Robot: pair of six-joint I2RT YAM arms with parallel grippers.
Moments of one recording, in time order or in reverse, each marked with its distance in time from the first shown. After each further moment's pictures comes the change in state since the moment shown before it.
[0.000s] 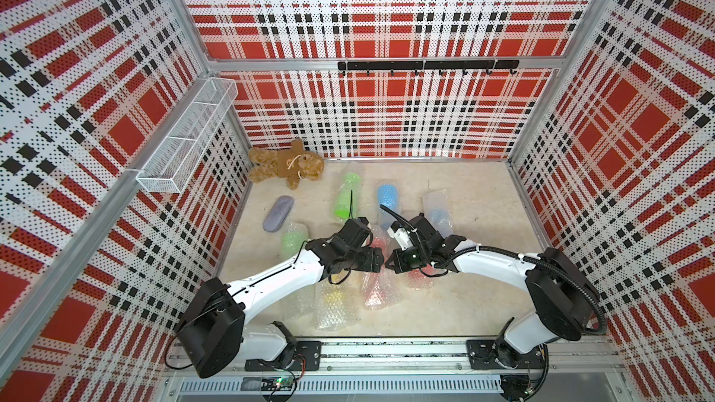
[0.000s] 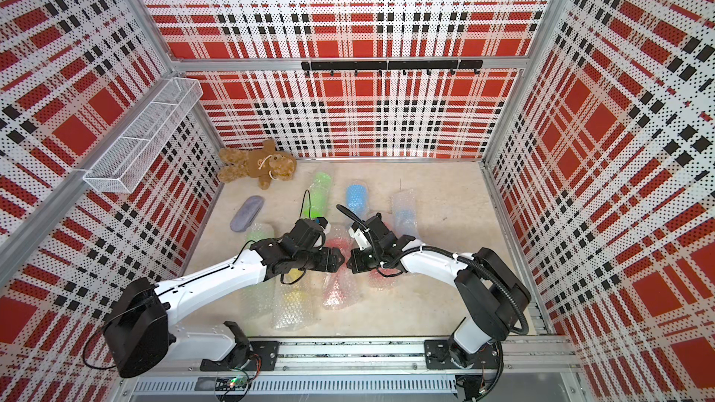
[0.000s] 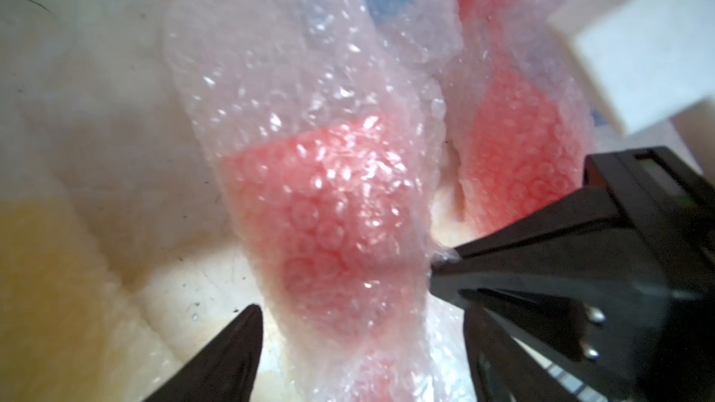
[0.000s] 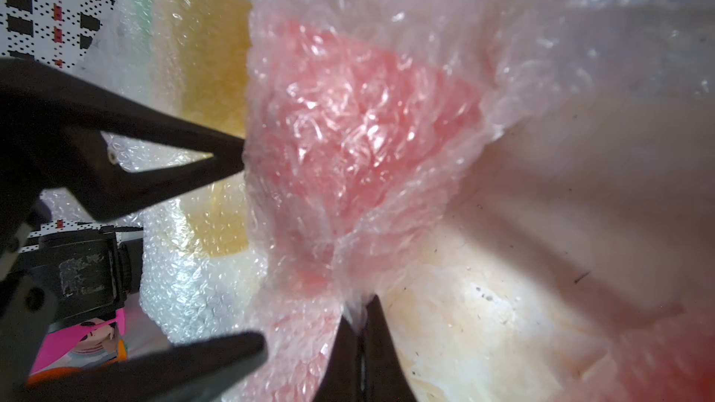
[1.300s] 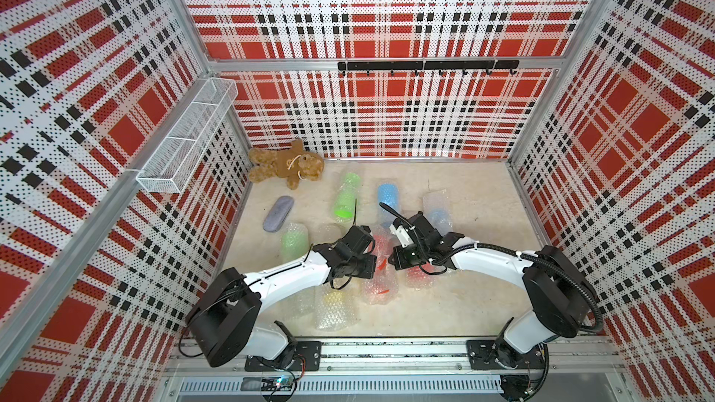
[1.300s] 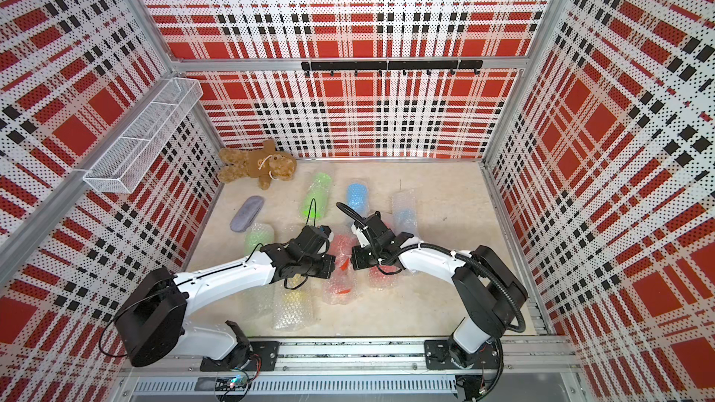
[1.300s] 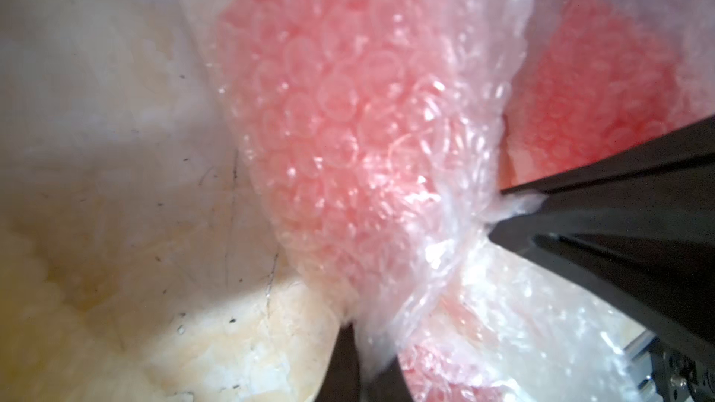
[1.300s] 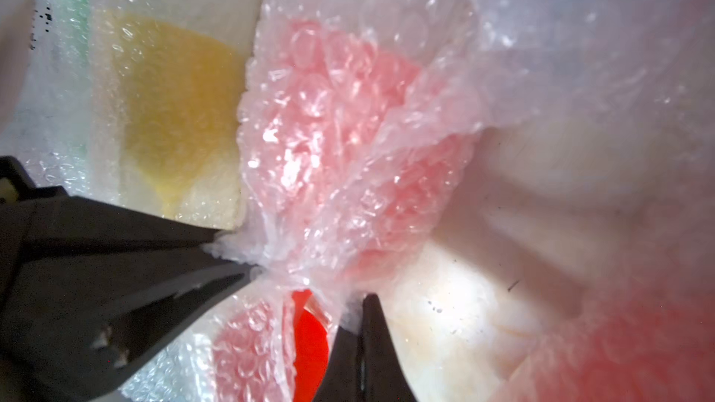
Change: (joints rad) left arm 0.040 0.060 -0.087 0.072 0.003 -0.005; right arm -0.016 0.027 0.037 -0.050 0.141 -0.030
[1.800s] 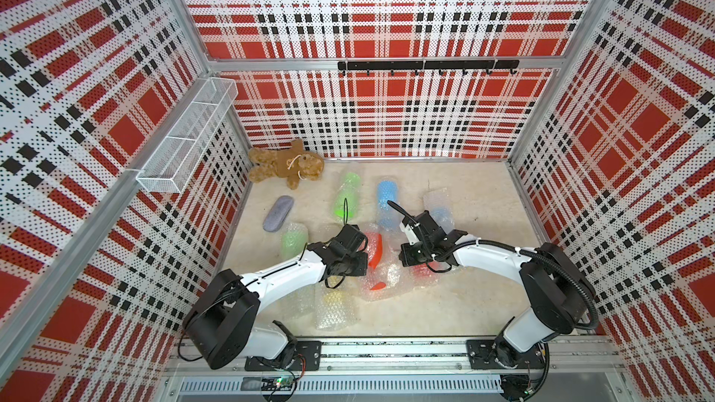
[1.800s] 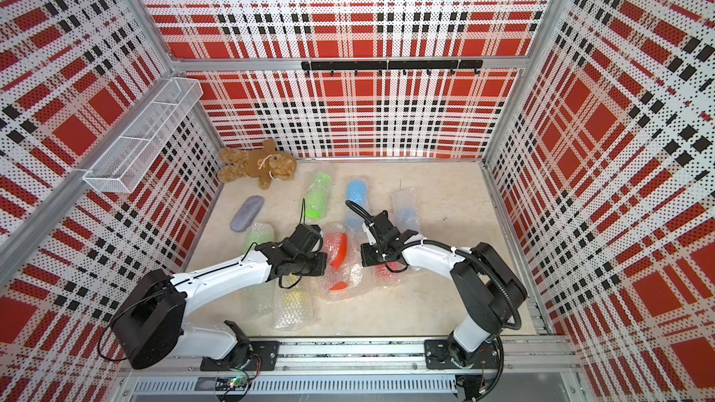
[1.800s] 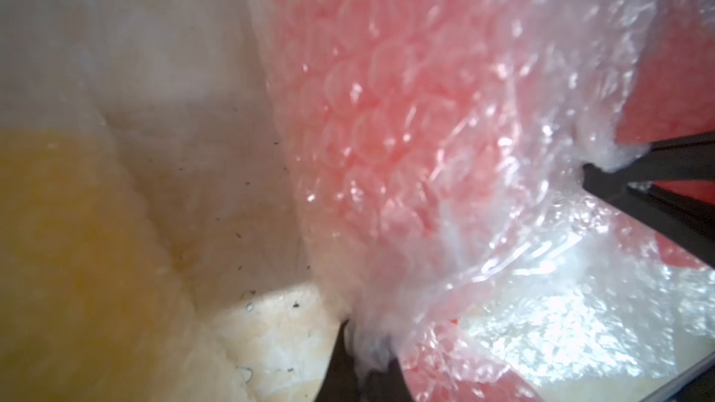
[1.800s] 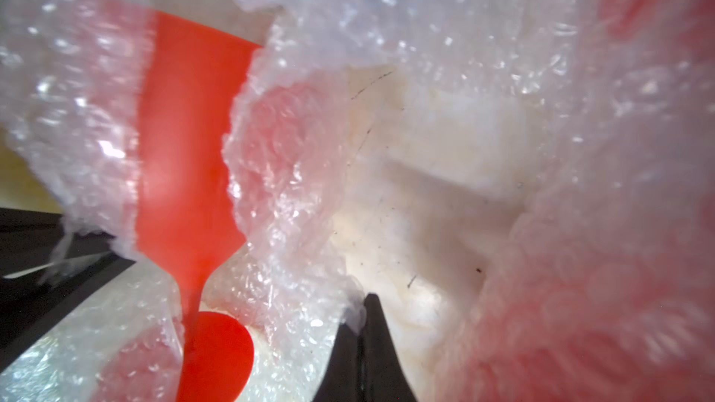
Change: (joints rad) left arm 0.044 -0.003 -0.008 -0.051 -0.047 -0.030; right arm -0.069 0.012 -0.024 -0.032 0.081 -0.039
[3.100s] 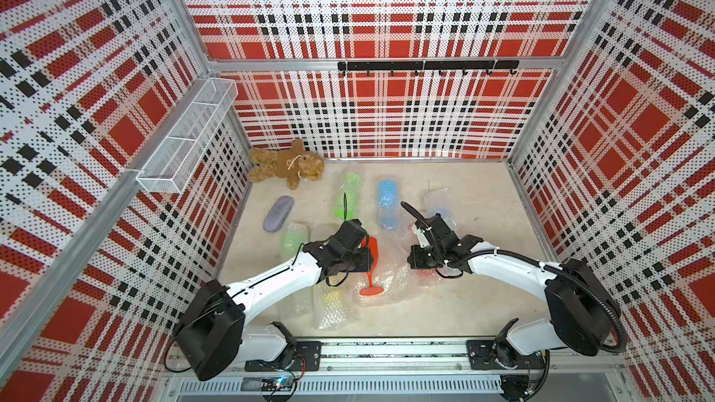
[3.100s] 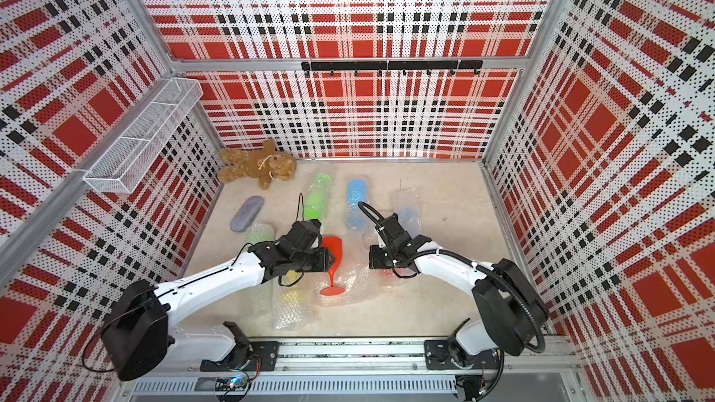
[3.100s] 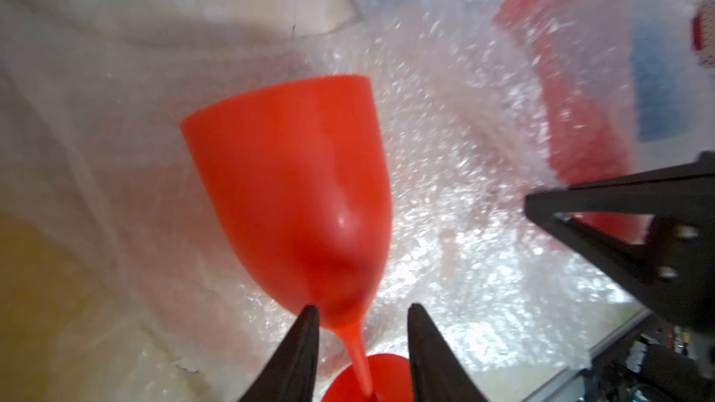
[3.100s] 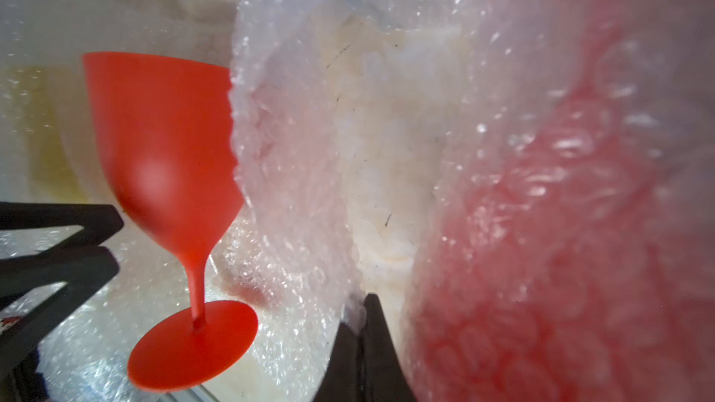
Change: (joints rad) left arm -0.031 -0.054 0.021 0.007 0.024 -0.067; right arm -0.011 -0.150 -0.079 -0.057 0.021 0.143
